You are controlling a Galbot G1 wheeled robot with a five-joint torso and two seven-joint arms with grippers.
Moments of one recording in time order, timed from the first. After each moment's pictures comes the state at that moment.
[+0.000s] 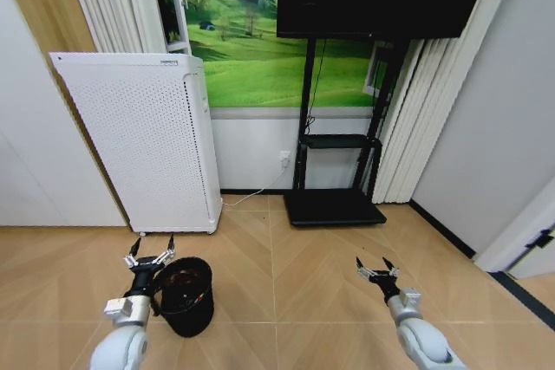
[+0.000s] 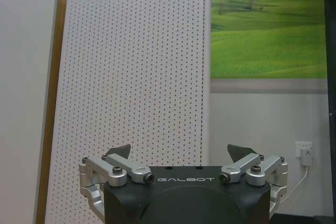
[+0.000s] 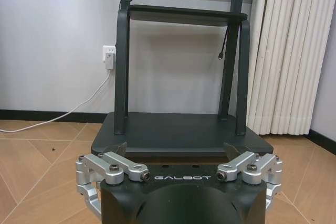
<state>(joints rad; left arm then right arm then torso) 1.39 -1.31 -0.74 -1.81 -0.34 -0.21 0.02 -1.33 1.03 0.54 1.57 0.49 0.09 0.06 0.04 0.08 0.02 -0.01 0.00</state>
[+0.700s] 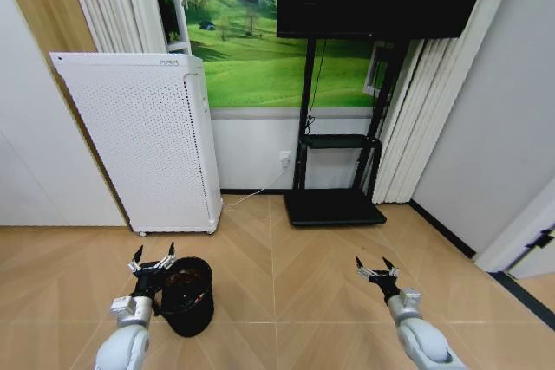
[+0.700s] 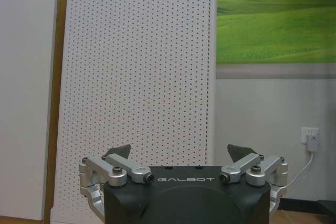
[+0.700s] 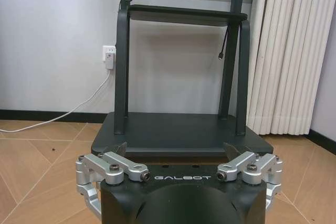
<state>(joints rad) 1.37 -1.31 -0.74 -1.77 -0.33 -0.20 0.01 -1.33 1.03 0.54 1.57 0.49 0.09 0.06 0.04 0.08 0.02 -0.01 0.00</state>
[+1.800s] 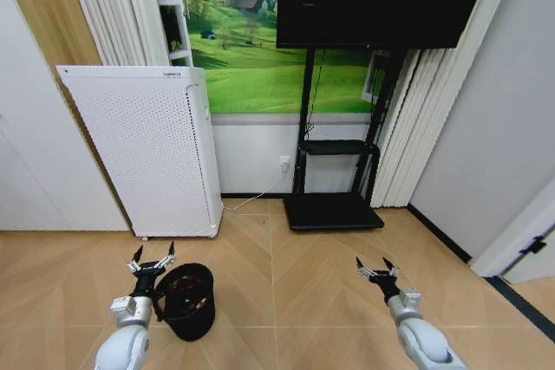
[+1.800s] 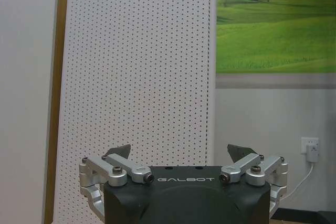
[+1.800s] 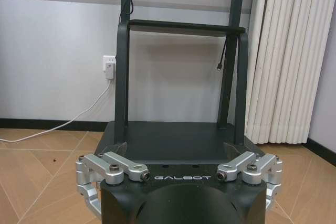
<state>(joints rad) 1.38 -1.31 -0.74 -1.77 -0.33 -0.19 0.01 -1.33 1.03 0.54 1.57 0.49 0.09 0.06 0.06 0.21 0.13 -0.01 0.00</state>
